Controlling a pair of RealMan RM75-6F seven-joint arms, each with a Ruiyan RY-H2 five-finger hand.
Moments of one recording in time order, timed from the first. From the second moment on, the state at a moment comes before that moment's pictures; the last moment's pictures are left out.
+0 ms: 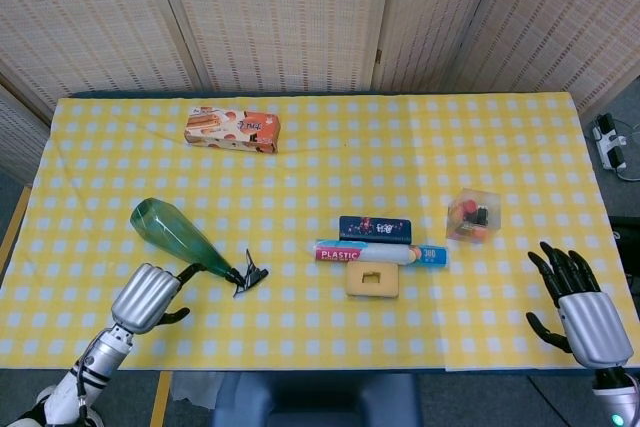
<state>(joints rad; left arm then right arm) -0.36 -1.28 -0.05 -1.65 1.66 1.19 0.27 0.03 -1.09 -0.03 -1.62 -1.64 1.52 0.01</state>
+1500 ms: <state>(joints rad) -0.64 -1.46 -0.09 -1.43 1.25 0.84 0.48 0.02 -1.05 0.01 -1.61 -1.55 1.50 0.07</state>
